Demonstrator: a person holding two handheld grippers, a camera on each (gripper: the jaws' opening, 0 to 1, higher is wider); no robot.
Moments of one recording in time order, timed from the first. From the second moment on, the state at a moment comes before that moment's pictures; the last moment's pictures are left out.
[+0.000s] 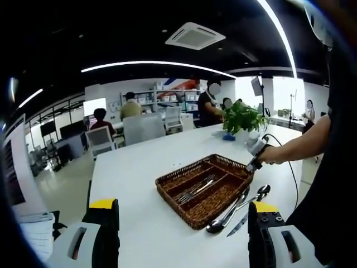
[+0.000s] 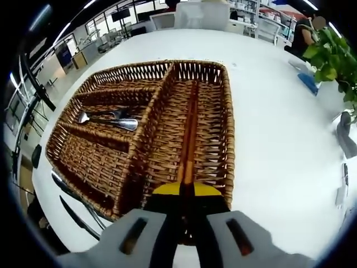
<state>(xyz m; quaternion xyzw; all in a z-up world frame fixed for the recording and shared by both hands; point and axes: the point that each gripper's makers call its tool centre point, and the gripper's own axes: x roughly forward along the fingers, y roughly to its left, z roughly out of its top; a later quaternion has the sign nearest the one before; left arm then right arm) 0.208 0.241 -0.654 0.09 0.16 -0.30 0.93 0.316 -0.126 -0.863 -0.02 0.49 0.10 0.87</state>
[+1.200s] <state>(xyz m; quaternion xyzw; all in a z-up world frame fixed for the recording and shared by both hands) 0.227 0.207 -0.646 0.09 0.16 -0.35 0.92 0.304 -0.127 -0.688 -0.01 0.18 0.25 0.95</state>
